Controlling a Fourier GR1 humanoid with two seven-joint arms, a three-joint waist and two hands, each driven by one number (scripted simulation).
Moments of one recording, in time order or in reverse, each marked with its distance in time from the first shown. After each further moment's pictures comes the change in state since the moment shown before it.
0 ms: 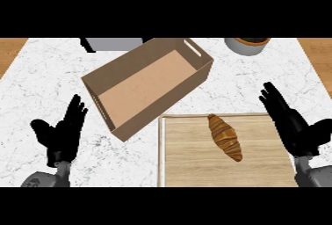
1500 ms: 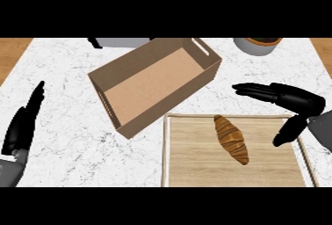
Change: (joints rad) left arm -0.088 0.284 0.018 0.138 -0.259 -0.053 -0.009; right arm -0.475 -0.260 0.300 0.437 0.617 0.494 -0.829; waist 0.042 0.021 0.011
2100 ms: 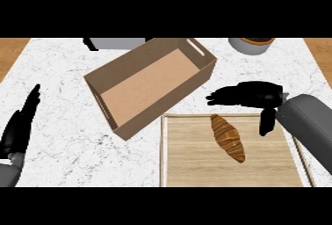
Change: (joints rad) left arm 0.030 -0.012 0.044 0.004 -0.021 -0.020 -0.007; right arm -0.187 0.120 0.192 0.116 0.298 0.019 0.059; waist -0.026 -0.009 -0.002
